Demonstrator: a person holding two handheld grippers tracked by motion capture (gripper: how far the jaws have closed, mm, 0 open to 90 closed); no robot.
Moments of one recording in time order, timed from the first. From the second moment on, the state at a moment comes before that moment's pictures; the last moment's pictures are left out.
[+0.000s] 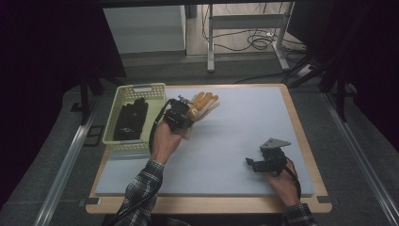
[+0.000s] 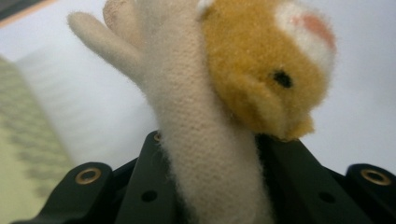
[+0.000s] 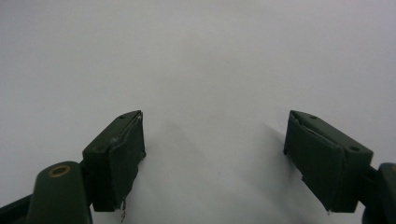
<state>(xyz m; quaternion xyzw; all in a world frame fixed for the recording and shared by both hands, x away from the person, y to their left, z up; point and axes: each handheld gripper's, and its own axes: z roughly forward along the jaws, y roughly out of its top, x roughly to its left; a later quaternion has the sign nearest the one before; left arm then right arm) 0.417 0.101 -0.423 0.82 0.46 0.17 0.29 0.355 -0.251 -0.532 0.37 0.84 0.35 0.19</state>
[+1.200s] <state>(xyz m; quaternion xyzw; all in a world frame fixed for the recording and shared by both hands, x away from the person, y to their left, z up) 0.450 0.252 -0.443 0.71 0.63 0.19 0.24 0.355 -0.250 -0.532 0.37 0.84 0.36 0.19</state>
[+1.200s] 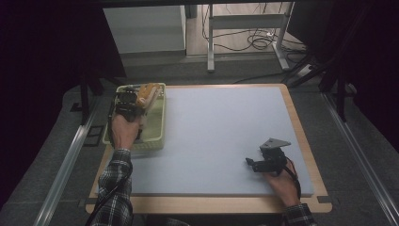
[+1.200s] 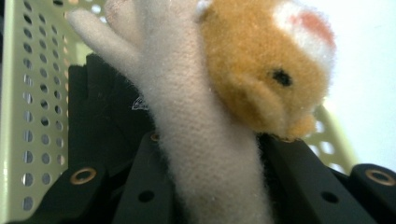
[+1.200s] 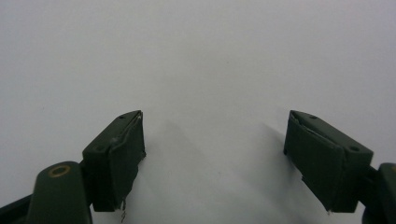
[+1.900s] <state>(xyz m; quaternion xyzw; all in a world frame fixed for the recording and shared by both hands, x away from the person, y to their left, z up) 0.502 0.228 -0.488 0.75 0.63 0.13 0.18 0.355 -0.250 -0.532 0.37 0.84 0.36 0.19</state>
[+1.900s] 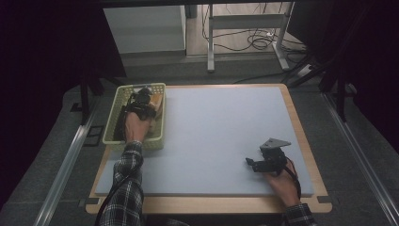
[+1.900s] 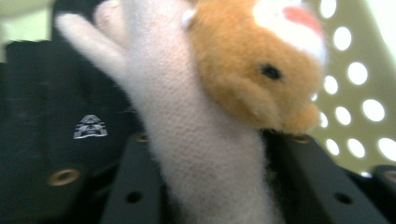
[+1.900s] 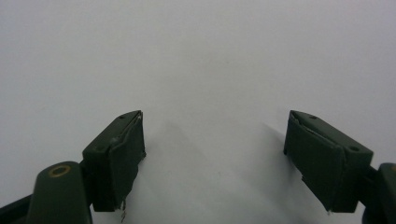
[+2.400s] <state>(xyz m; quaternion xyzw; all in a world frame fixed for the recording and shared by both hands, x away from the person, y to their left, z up) 0.486 0.251 -0.467 0.73 0.63 0.13 0.25 0.355 -0.250 -0.532 0.37 0.84 0.36 0.19</state>
